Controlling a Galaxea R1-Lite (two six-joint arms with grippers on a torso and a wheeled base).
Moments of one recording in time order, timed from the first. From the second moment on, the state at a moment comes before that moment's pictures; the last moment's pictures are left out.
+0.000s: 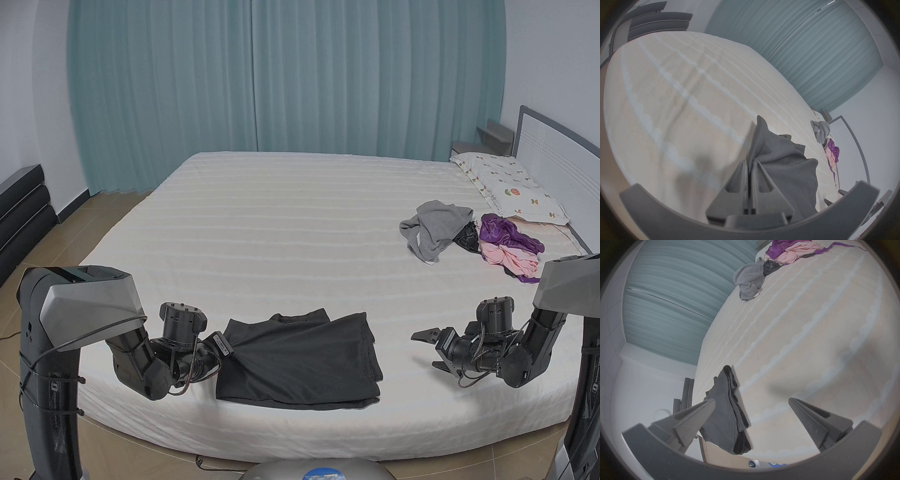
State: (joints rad) left arm -0.30 2.36 -0.74 -0.95 0.00 -0.84; right arm 0.16 2.28 -0.55 -1.05 0.31 0.89
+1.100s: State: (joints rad) left arm -0.29 2.36 -0.73 -0.95 0.00 -0.86; right arm 0.17 2.28 -0.55 -1.05 0.31 0.89
